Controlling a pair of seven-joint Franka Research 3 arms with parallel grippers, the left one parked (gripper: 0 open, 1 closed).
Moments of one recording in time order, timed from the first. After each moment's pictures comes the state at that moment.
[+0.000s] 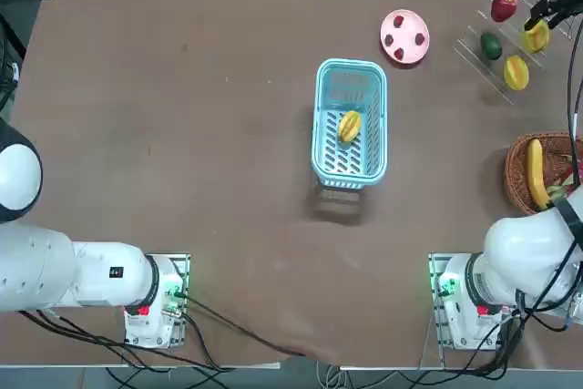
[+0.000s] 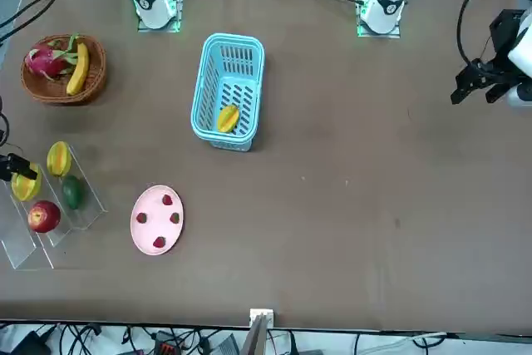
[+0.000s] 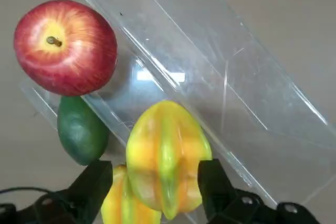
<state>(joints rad) -0.48 0.53 0.03 -1.58 0.05 2.20 -0.52</state>
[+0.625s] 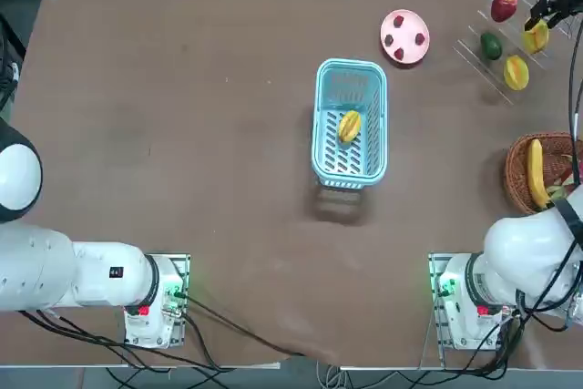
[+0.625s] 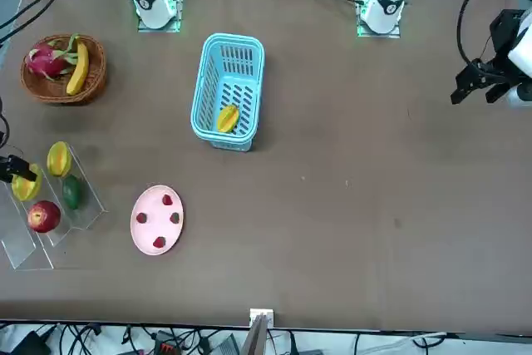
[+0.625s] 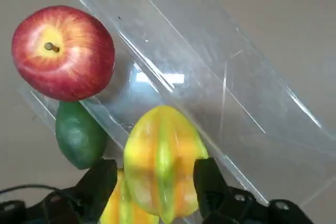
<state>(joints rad) -0.48 0.55 0.03 -1.56 0.05 2.20 -0.52</state>
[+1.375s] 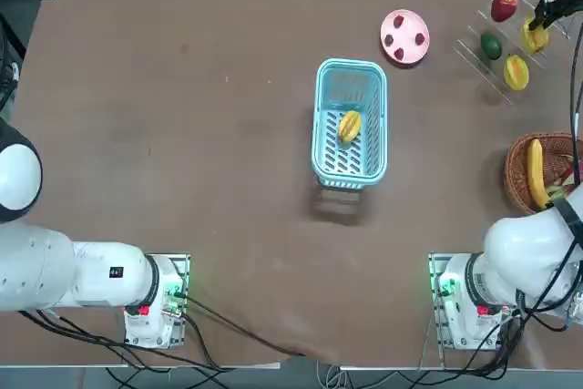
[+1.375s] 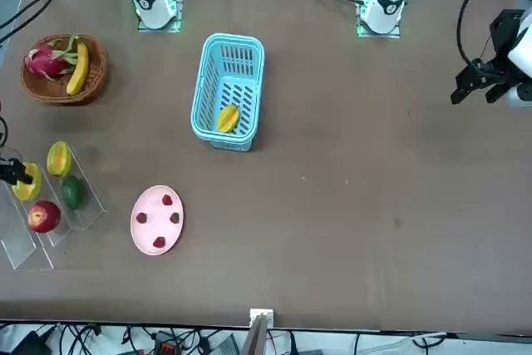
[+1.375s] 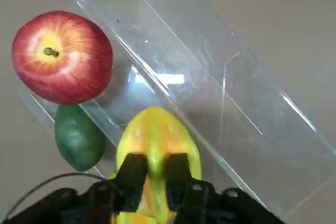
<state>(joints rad) -0.48 0.55 0.03 -1.55 0.05 2.20 -0.52</state>
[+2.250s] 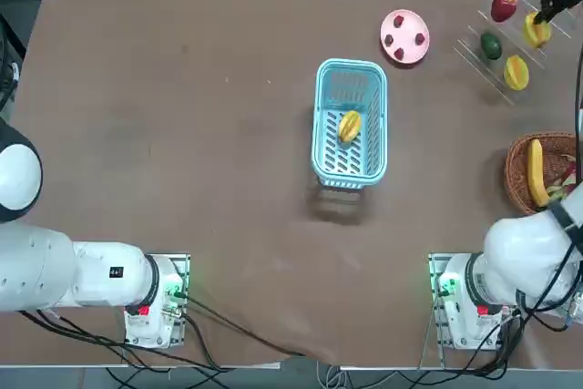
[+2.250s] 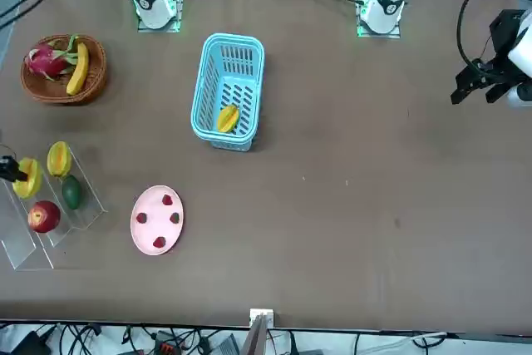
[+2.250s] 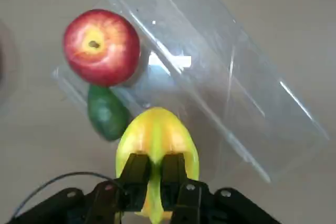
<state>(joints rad) -0.46 0.52 0.03 -1.40 0.02 1.92 -0.48</state>
